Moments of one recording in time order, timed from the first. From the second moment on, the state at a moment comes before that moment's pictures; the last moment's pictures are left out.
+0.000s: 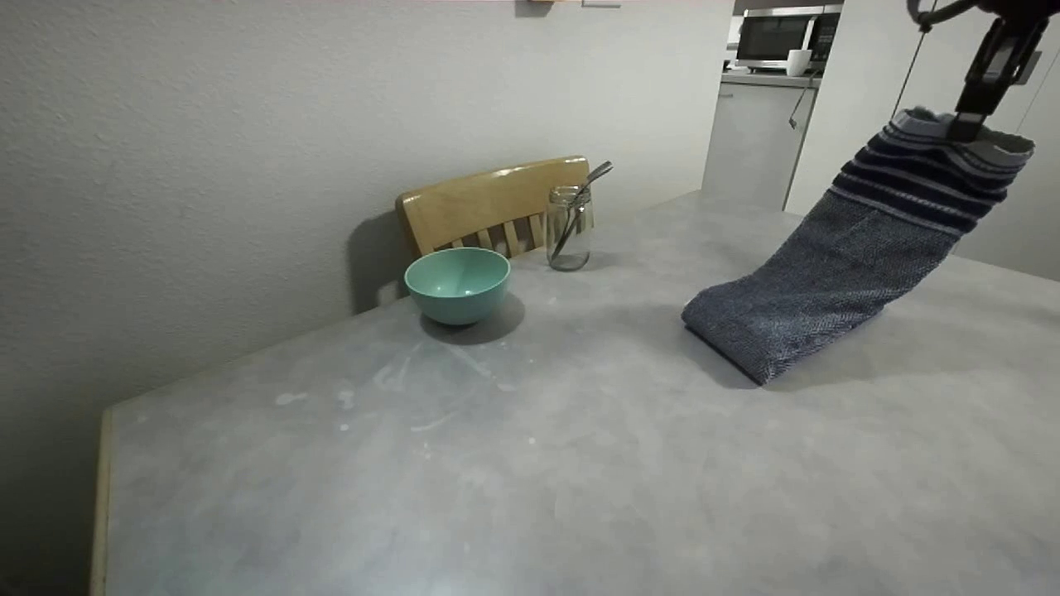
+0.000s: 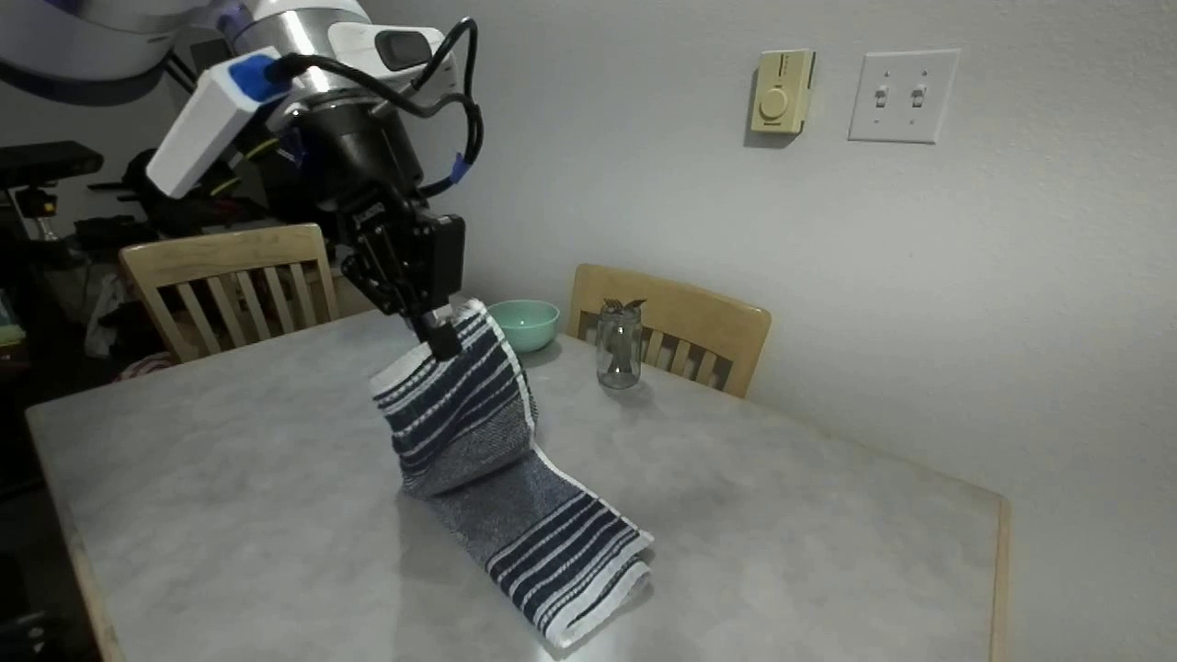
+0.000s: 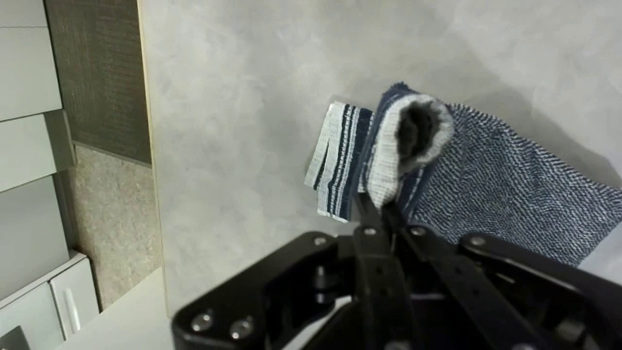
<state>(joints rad) -0.08 -0.24 -0.12 -2.48 -0.56 2.35 0.05</state>
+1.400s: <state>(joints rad) -0.22 -0.24 -0.20 -2.53 -0.57 2.49 -0.03</state>
